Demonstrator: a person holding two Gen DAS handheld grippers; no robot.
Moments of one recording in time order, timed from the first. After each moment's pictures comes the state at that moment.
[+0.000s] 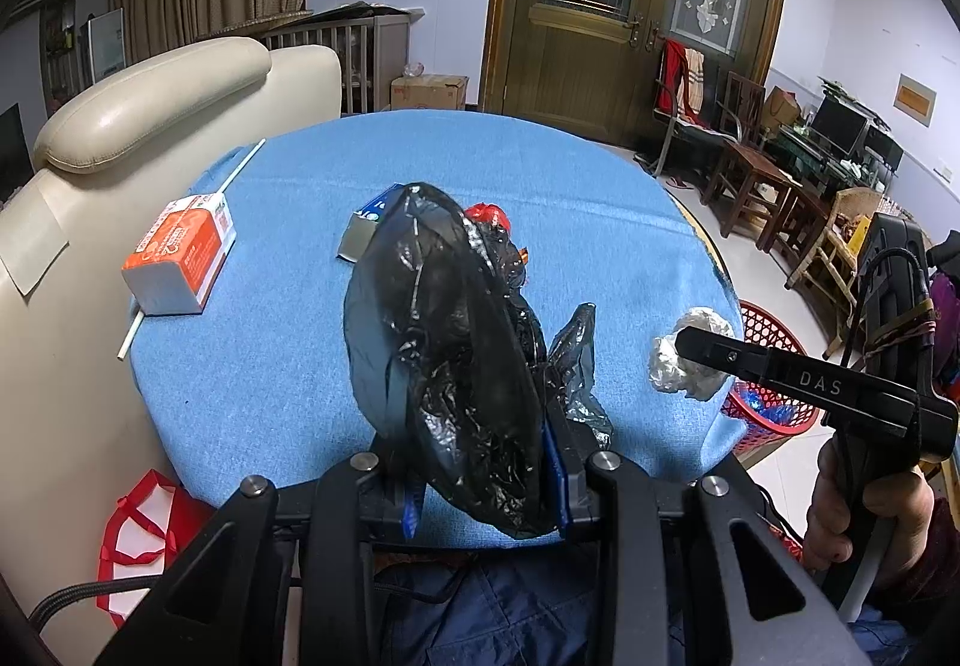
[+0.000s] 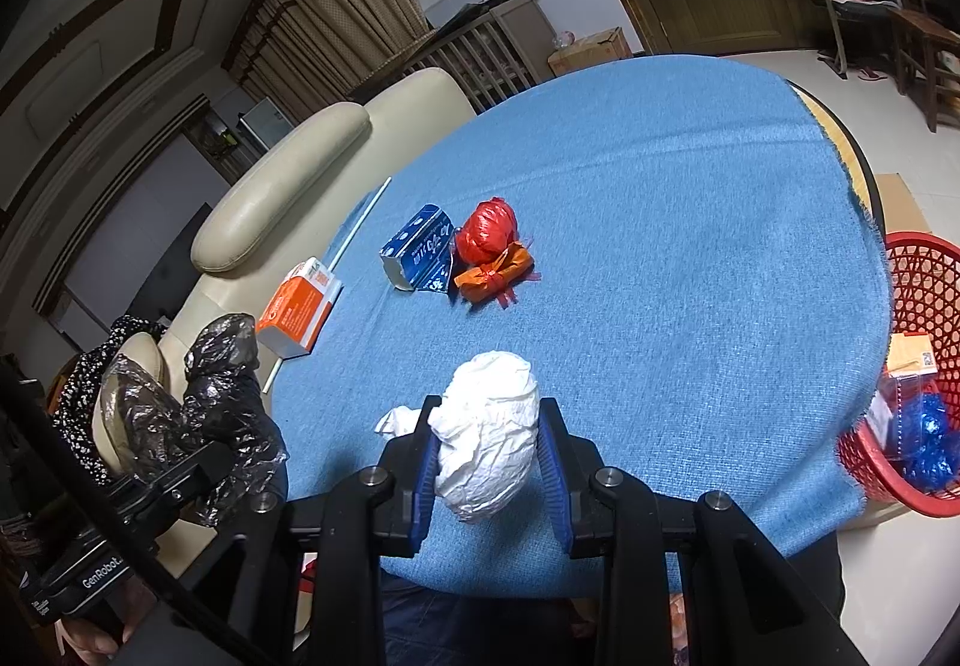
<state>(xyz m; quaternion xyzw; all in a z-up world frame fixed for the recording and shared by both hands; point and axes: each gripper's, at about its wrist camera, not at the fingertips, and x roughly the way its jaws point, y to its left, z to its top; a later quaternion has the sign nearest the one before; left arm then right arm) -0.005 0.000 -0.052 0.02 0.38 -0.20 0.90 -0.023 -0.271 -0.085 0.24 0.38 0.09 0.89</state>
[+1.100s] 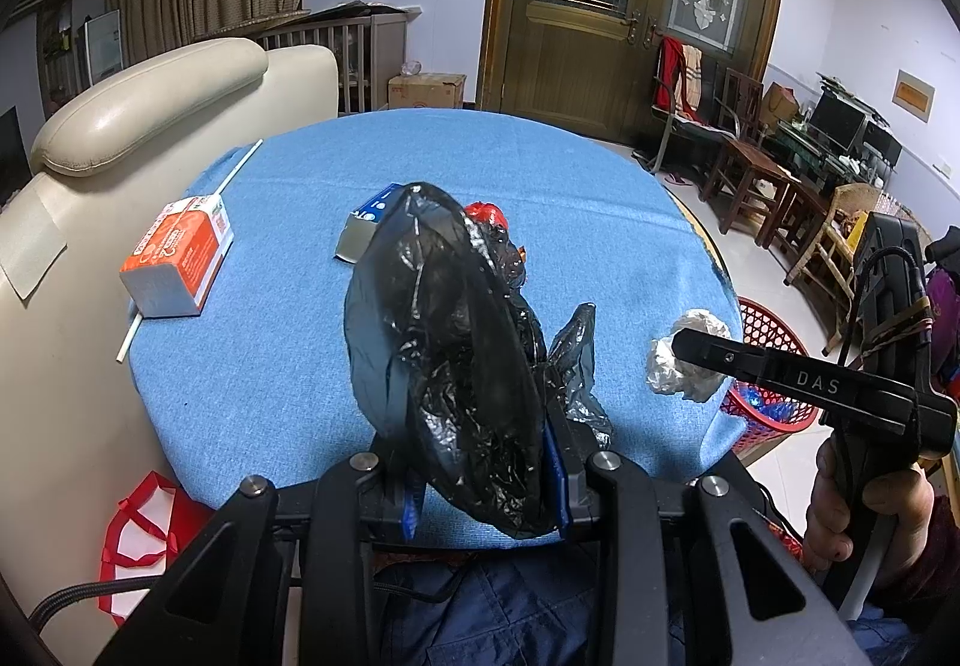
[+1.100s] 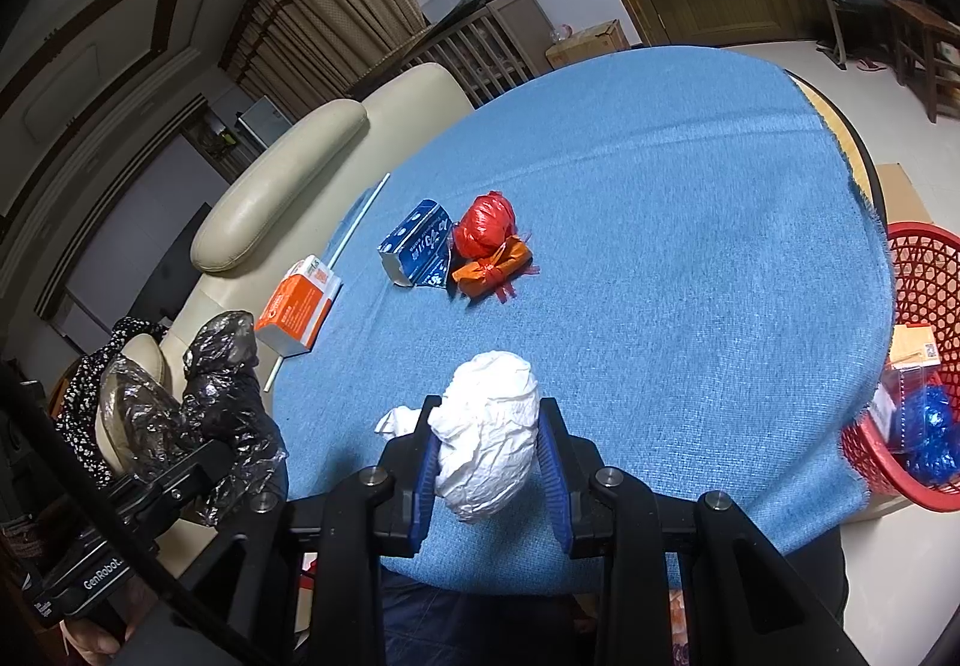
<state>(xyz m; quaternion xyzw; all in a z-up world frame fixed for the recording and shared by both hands) -0.005 -0.002 -0.053 0.03 0.39 -0.21 0.90 -0.024 -0.271 -0.088 0.25 0.39 0.09 0.88</state>
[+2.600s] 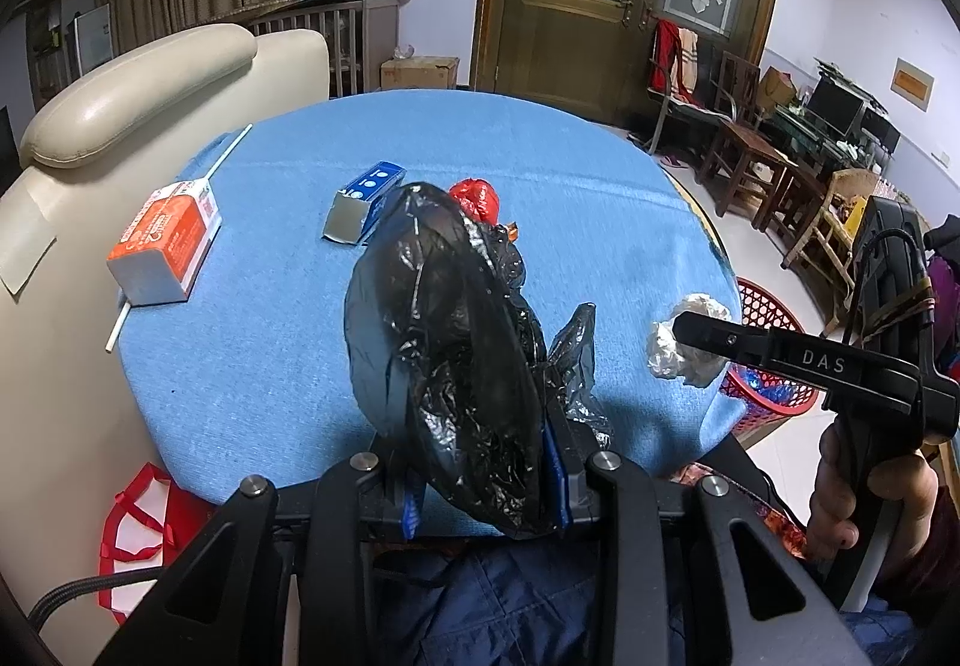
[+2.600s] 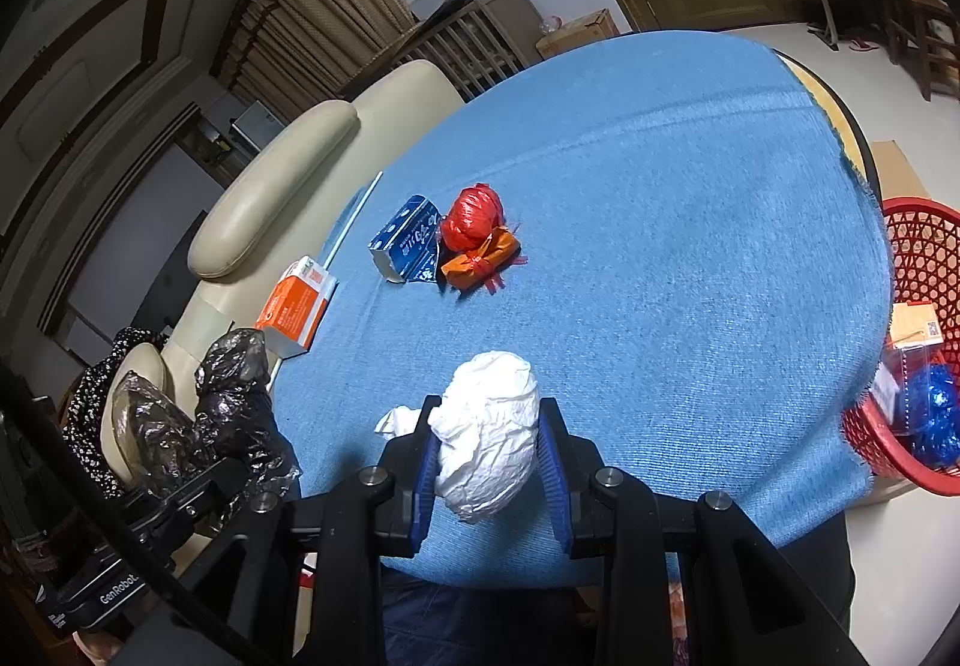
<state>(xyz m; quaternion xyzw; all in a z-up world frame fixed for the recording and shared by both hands) 0.002 -0.006 -0.062 0.04 0.41 -0.22 0.89 -0.023 -0.280 -0.096 0.27 0.40 0.09 0.87</state>
